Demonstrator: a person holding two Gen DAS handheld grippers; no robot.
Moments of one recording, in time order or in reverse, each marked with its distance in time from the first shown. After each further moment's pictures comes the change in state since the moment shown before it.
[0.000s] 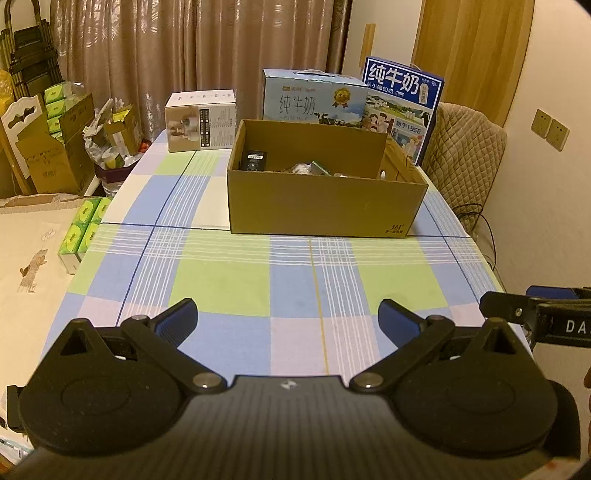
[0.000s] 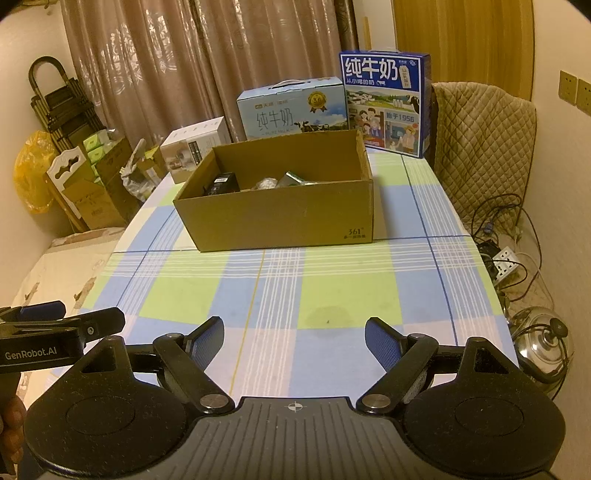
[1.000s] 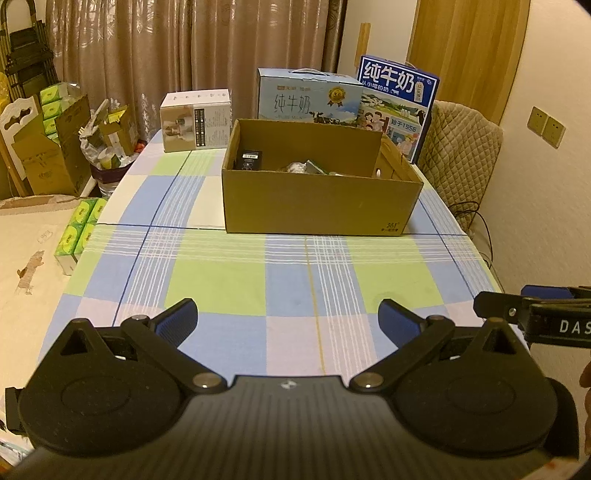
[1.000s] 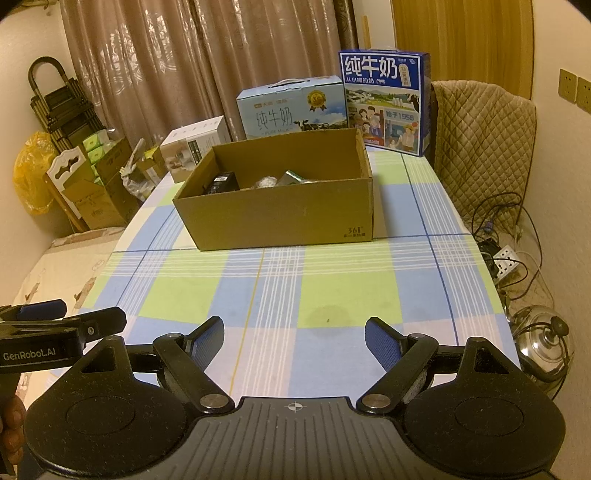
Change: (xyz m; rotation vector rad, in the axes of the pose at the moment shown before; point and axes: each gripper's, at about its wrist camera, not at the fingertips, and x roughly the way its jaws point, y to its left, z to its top) left arm 0.001 -0.004 0.000 0.005 0.005 -0.013; right arm 0.000 -0.001 -0.001 0.002 0.001 0.001
